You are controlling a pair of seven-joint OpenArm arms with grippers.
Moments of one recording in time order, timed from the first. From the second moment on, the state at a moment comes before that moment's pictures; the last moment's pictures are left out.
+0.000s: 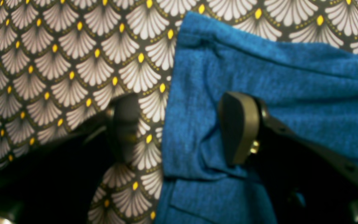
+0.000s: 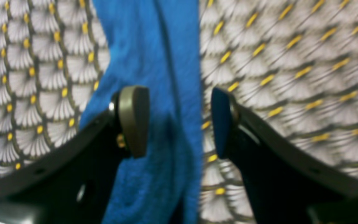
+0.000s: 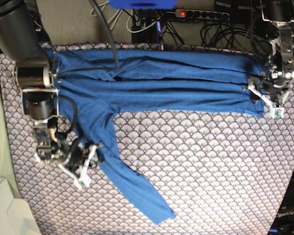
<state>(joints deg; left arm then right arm) 8.4 -23.9 -11.4 79.9 -16.6 -7.5 36.1 39.0 10.4 -0.4 31.6 -1.5 39.7 -23.6</state>
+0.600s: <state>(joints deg) 8.1 -23.0 -11.6 79.9 -15.8 -7.0 36.1 35.9 10.5 -0.4 27.3 0.0 36.5 -13.4</state>
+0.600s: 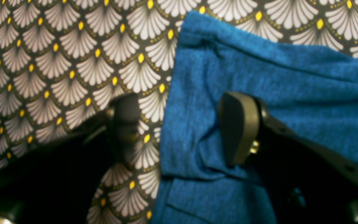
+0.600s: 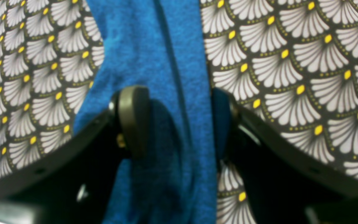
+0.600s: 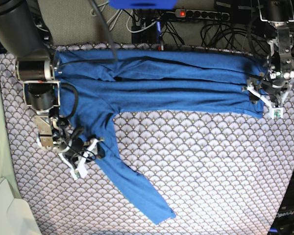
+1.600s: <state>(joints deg) 6.0 -22.5 -11.1 79.2 -16.1 -7.7 37.0 -2.2 -3.0 -2.5 108.2 -1.6 39.1 -53.0</state>
